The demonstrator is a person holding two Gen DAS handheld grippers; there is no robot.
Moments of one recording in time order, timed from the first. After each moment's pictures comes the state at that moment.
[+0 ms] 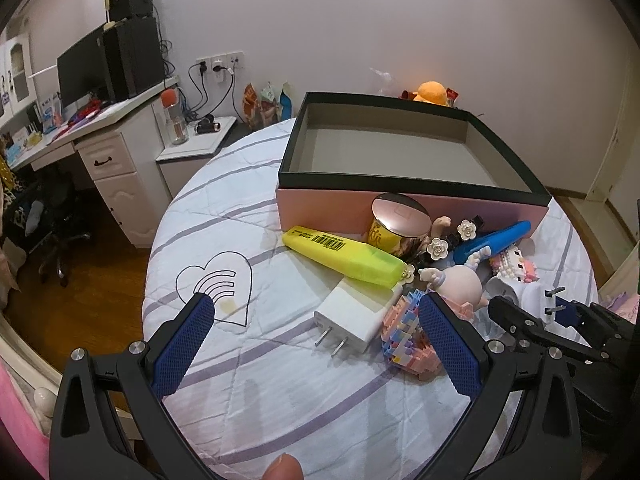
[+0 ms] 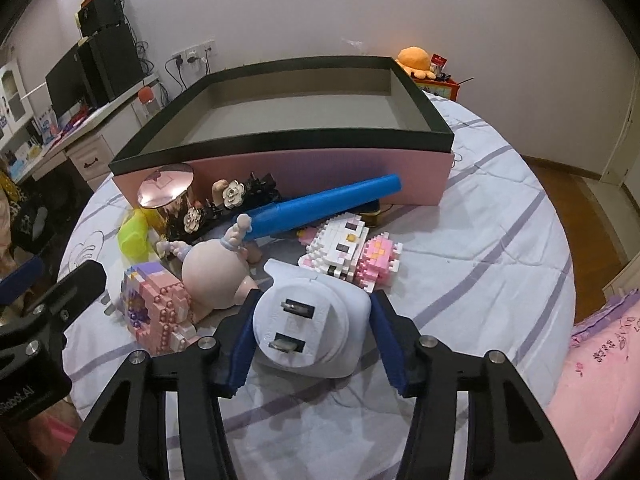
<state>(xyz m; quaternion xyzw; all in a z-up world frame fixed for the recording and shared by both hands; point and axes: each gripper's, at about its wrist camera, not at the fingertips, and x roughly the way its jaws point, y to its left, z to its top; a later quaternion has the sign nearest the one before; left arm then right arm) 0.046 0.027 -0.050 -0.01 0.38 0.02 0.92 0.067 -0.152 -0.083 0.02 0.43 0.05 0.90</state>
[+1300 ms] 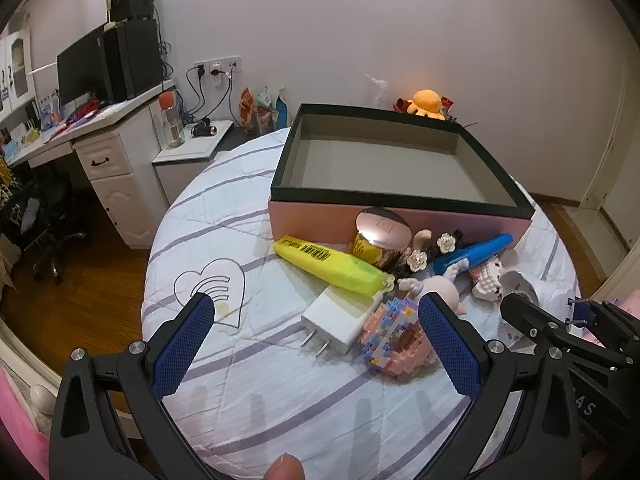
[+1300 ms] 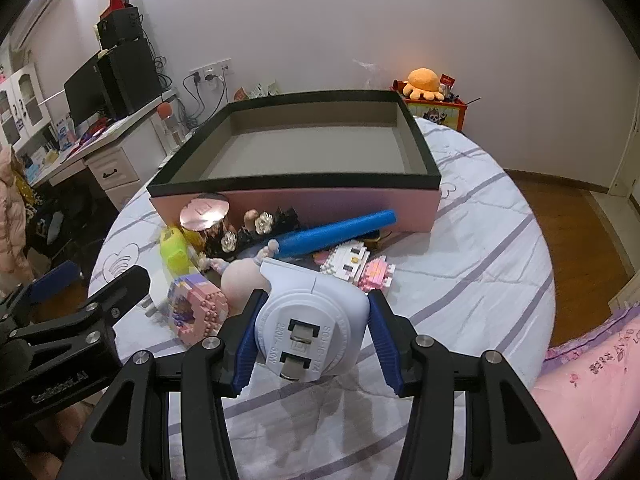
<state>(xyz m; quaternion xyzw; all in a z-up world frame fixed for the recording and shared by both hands) 0.040 0.025 -0.035 -0.03 0.38 0.01 0.93 0.048 -0.157 -0.045 0.02 0.41 0.08 0.91</state>
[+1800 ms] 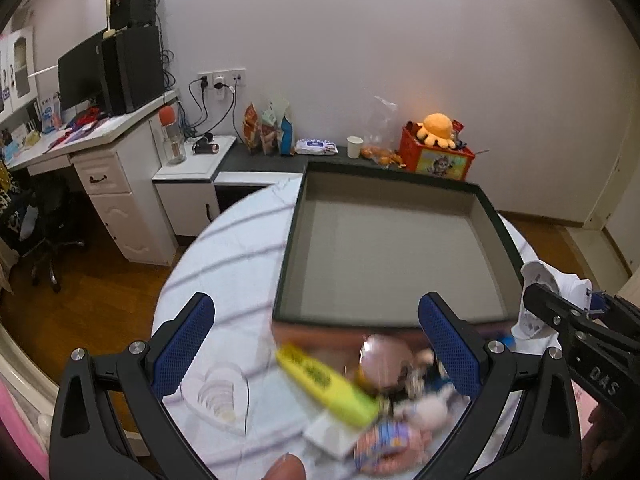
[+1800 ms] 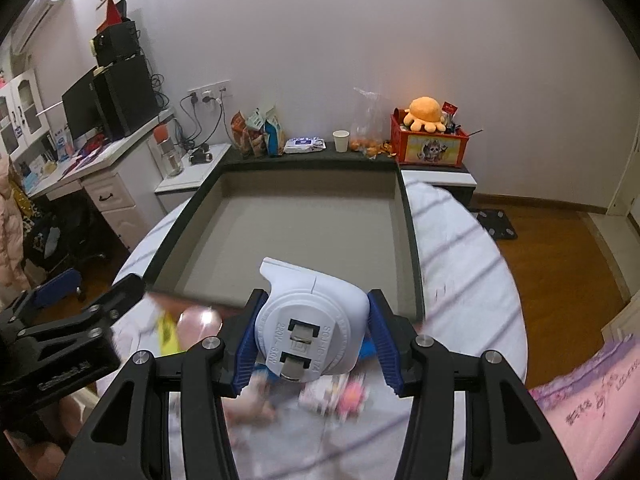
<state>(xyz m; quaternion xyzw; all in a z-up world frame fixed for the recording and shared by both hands) 0.131 0.033 0.019 -0.04 0.37 0.03 0.93 0.133 -0.160 0.018 0.01 0.39 0.08 0.92</state>
